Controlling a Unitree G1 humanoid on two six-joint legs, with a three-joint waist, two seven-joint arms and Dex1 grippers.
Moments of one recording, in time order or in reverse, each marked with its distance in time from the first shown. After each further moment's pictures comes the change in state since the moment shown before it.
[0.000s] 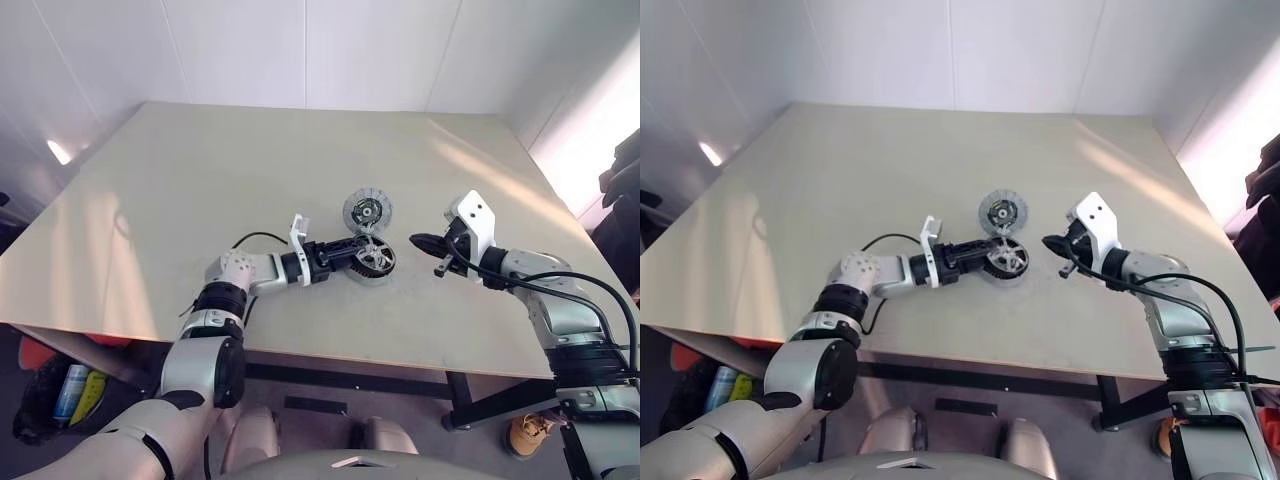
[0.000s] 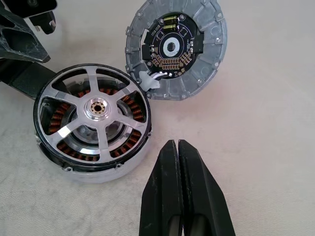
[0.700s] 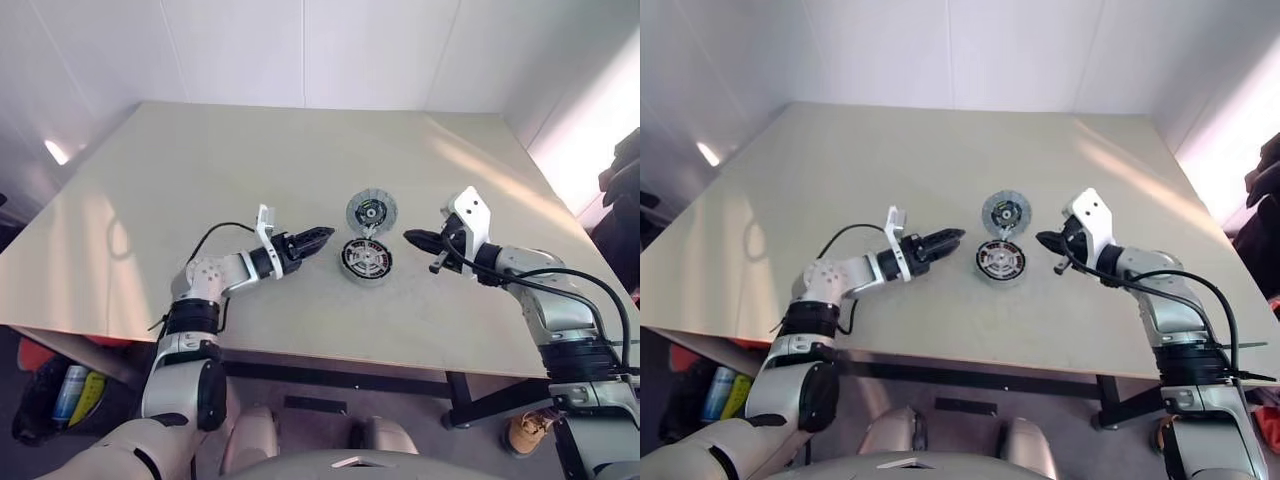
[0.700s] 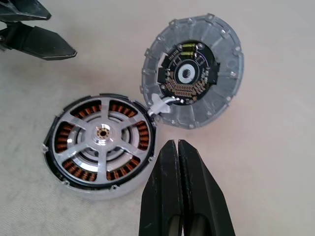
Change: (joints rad) left arm 0.177 0.102 -0.034 -0.370 0.033 -0.129 0.012; right arm -0.022 0.048 0.005 -0.024 0.012 0.016 0.015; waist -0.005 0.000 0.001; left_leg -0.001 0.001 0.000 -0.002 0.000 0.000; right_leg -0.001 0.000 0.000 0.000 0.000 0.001
